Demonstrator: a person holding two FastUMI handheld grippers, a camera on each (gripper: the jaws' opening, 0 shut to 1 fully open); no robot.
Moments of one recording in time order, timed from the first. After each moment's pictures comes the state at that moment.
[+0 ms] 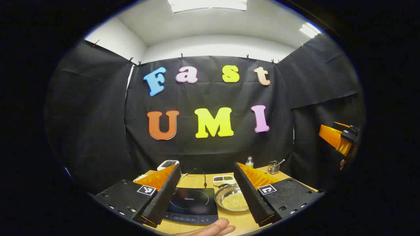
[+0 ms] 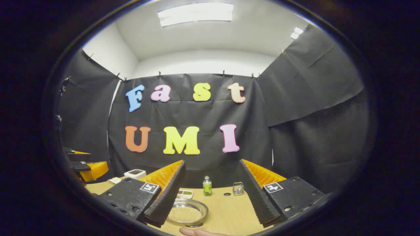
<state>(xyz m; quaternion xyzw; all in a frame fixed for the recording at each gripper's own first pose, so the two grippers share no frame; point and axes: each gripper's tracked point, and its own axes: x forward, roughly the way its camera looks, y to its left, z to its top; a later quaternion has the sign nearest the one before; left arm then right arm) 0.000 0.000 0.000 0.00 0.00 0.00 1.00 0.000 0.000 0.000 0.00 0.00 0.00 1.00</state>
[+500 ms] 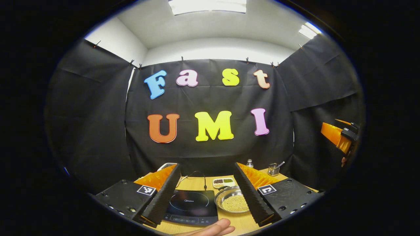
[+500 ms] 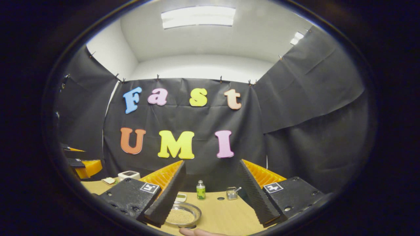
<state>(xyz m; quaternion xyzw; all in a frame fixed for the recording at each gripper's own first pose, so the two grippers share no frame) -0.005 0.006 0.001 0.00 -0.01 0.01 1.00 0.001 -0.009 0.002 -0.02 -0.02 -0.01 1.00</state>
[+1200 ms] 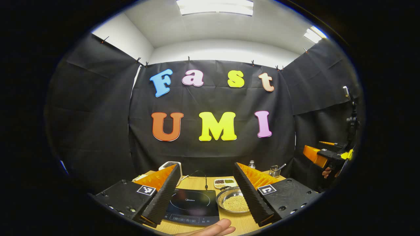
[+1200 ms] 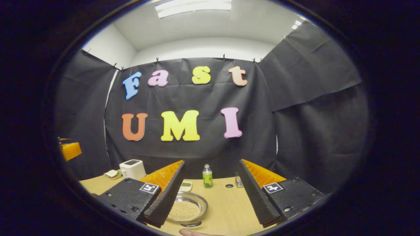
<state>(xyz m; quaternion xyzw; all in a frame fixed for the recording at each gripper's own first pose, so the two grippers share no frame) -0.009 0.025 -0.012 -0.02 -0.02 0.02 1.00 0.063 0.005 -0.094 0.02 0.08 0.03 1.00</state>
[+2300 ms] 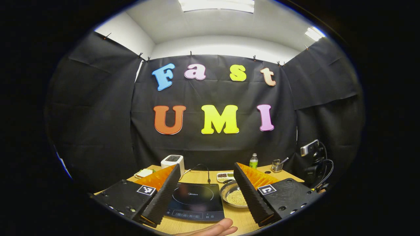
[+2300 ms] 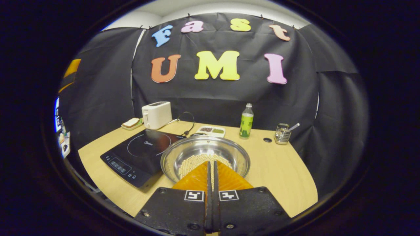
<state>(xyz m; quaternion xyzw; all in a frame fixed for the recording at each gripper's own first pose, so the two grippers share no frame) -0.015 0.036 -0.045 -0.02 0.00 0.02 1.00 0.048 0.102 -0.323 -0.04 0.31 0.16 0.94</state>
